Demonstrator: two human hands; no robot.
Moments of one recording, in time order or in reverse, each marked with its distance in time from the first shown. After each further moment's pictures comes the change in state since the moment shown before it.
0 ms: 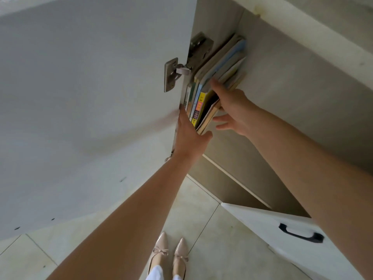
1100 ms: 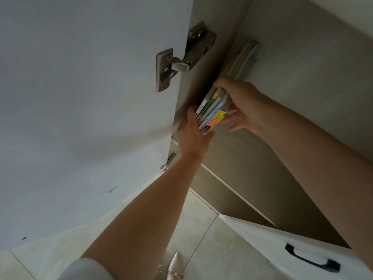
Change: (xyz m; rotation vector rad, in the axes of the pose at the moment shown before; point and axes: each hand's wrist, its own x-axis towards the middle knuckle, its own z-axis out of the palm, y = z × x) left_hand 0.039 -0.020 0.040 0.148 0.156 0.086; right_hand 0.005 -0.012 -0.014 -0.182 -0.039 -0.111
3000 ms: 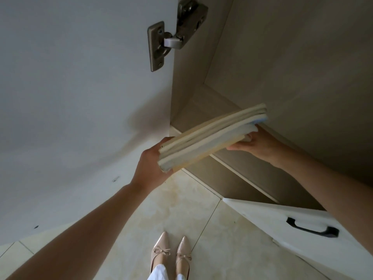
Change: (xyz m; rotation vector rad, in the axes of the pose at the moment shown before) left_hand -0.078 -0.065 -0.101 0.039 -0.326 0.098; right_hand 0.009 0.155 -0.032 -0.157 -0.231 -0.348
